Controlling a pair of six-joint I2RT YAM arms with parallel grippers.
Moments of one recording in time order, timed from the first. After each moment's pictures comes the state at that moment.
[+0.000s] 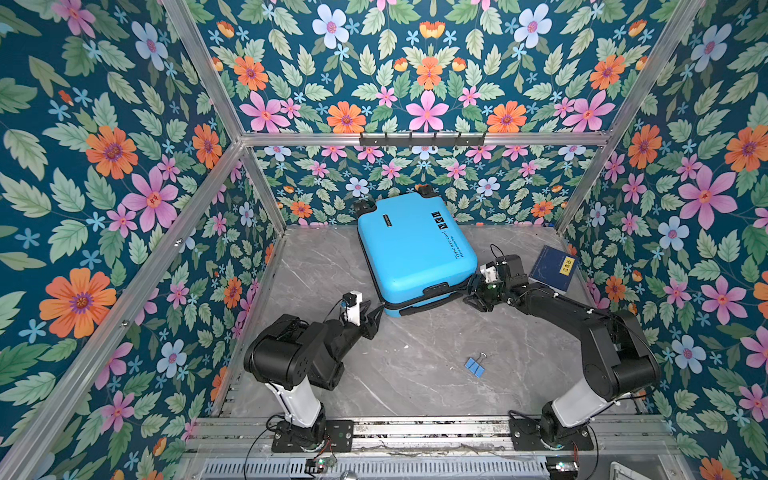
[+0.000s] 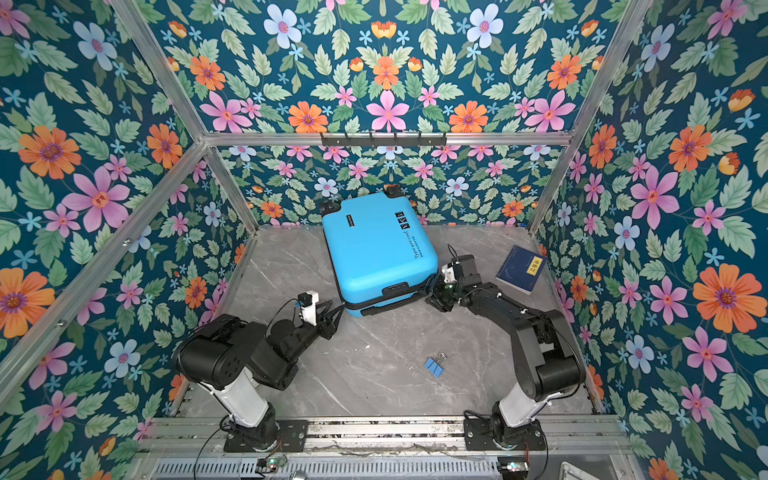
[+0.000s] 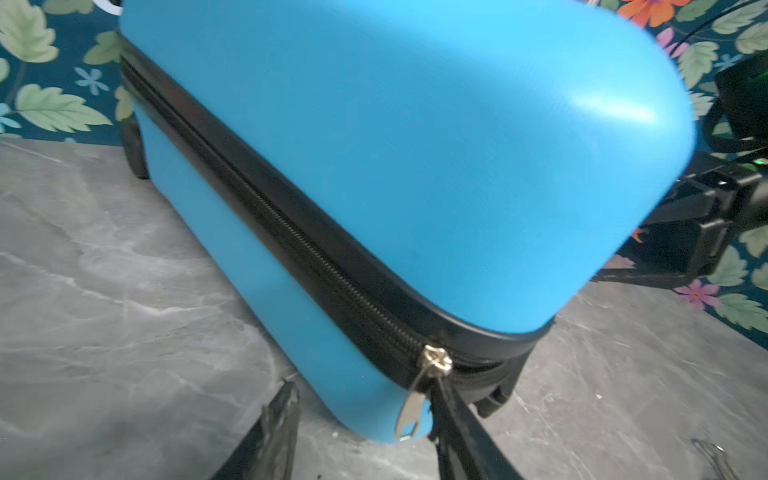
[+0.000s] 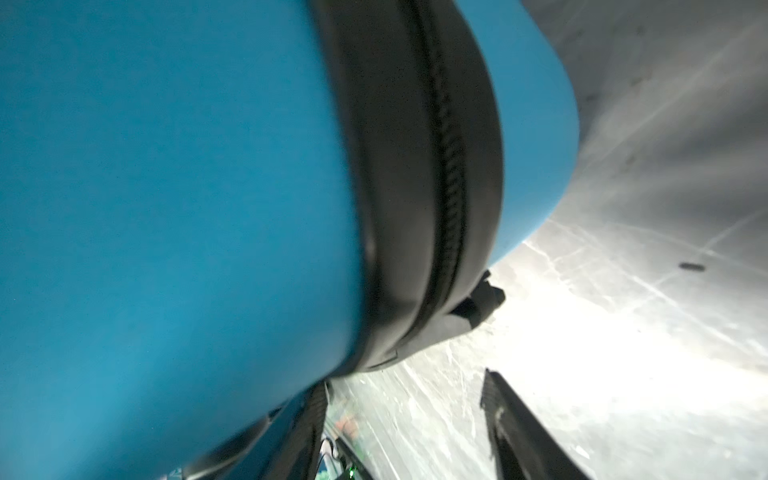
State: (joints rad) left arm -0.34 1.74 0.16 1.49 0.30 -0.26; right arm 0.25 1.60 0.91 -0.09 -0.59 0.95
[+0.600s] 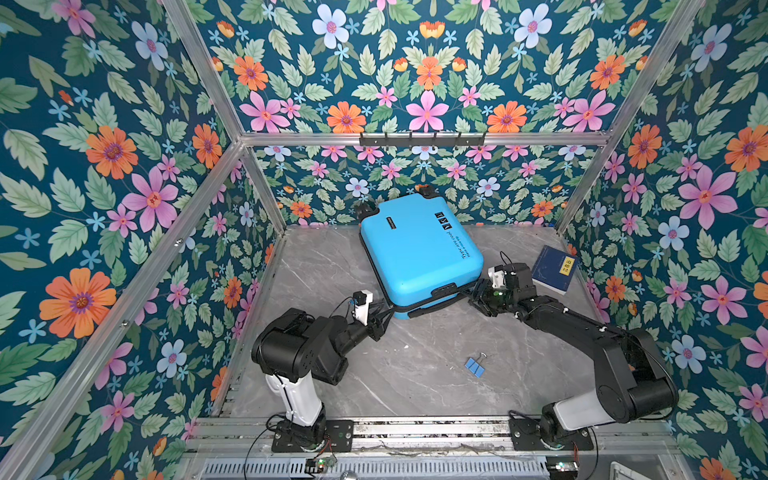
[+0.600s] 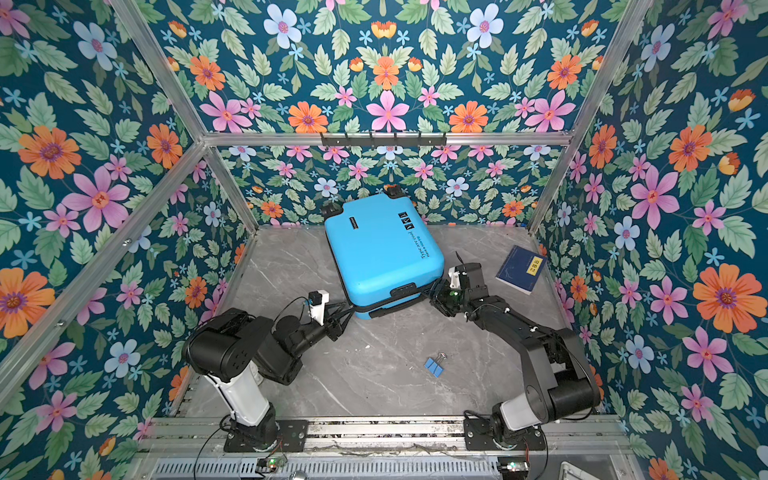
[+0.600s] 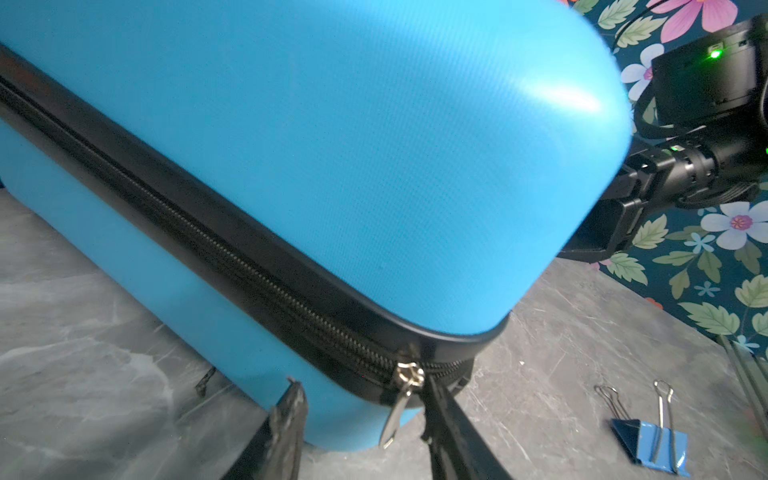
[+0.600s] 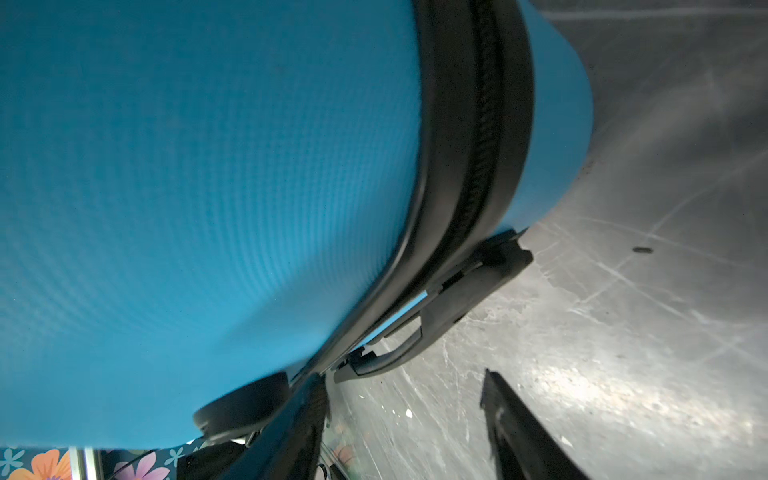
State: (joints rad) left arm -0.37 1.77 0.18 1.51 0.44 -0.28; right arm 0.25 1.48 0.78 0.00 -0.55 0.97
